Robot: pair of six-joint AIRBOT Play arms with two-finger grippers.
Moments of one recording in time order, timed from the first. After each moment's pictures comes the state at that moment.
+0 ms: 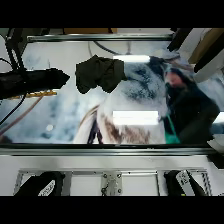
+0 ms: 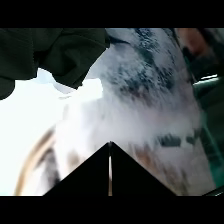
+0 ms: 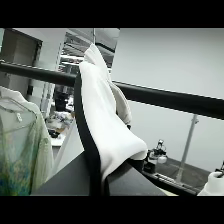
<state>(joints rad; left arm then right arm) -0.14 -0.95 1.33 1.11 -1.10 -1.57 -0.97 -0.92 1.62 -1.23 0.21 1.07</state>
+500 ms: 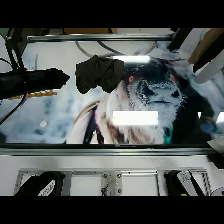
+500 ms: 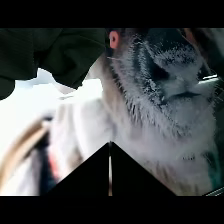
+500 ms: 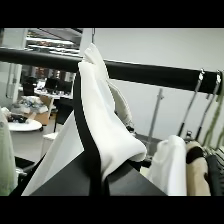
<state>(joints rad) -0.14 -0.95 1.33 1.11 -1.10 -1.57 -1.17 -0.95 1.62 -1.24 0.24 1.16</state>
